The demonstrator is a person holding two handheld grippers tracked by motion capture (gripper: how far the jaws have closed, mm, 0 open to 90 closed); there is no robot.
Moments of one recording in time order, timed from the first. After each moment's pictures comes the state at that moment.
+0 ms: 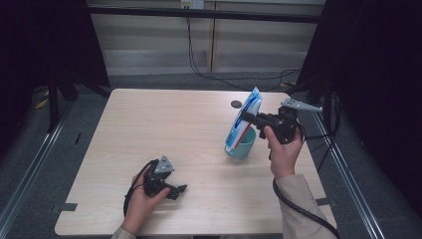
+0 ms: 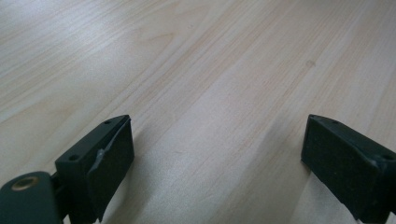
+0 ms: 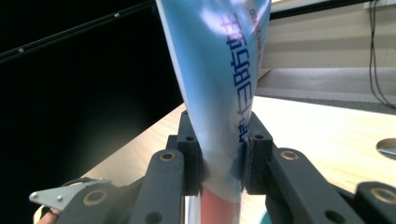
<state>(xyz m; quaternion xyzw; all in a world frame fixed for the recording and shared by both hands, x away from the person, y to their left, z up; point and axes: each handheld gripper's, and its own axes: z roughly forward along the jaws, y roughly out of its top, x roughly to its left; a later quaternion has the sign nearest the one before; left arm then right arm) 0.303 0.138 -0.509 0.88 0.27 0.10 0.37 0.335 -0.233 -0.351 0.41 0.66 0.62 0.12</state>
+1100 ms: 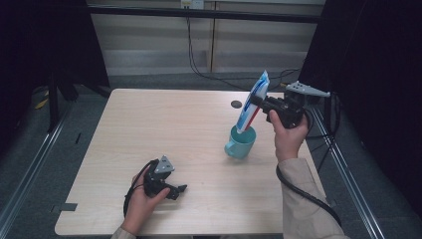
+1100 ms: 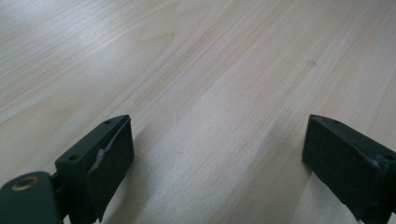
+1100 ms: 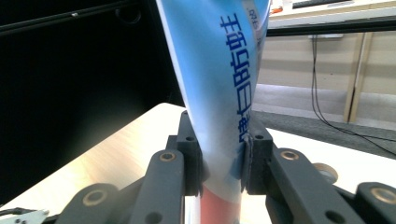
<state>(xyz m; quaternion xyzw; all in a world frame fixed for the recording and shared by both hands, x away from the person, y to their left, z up) 0.303 0.137 -0.509 0.88 0.27 0.11 0.37 0.359 -0.247 -0.324 0.42 0.66 0.59 0.20</state>
